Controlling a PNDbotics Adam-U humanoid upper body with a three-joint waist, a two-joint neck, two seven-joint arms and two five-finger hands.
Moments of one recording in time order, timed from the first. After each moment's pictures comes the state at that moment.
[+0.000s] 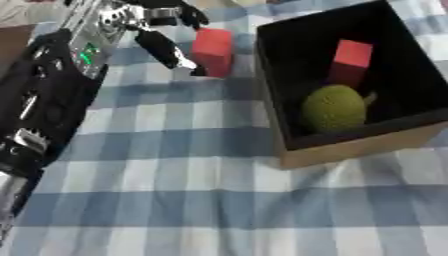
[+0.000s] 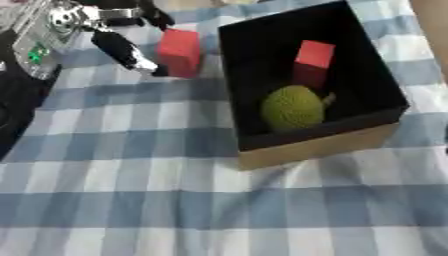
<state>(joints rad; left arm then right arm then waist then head) -1.41 0.34 -0.19 -0.85 -0.81 -0.23 -0.67 -0.19 -0.48 -0.16 -1.99 0.26 -0.33 -0.40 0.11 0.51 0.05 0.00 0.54</state>
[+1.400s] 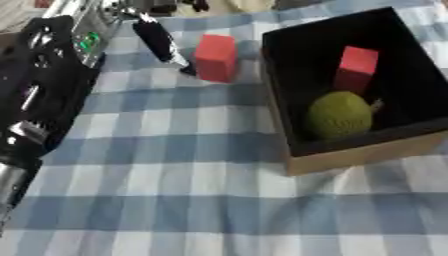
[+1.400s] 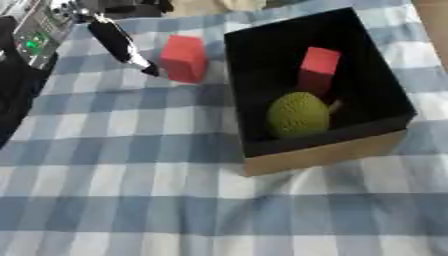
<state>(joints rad) -1.47 0.36 -0.19 -0.85 -0.96 -0.33 -0.61 -0.18 -0.48 -0.16 -1.99 0.25 -0.32 -0.38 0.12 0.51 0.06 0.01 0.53</state>
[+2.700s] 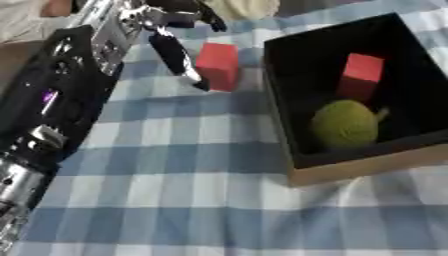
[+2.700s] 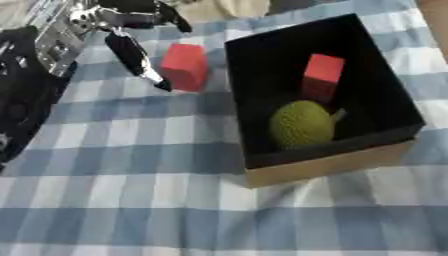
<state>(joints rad) -1.48 0.35 -0.19 -0.81 -0.93 -0.38 -0.68 -0.22 -0.47 -0.16 -2.01 0.23 -0.30 -0.38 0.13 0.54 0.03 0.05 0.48</state>
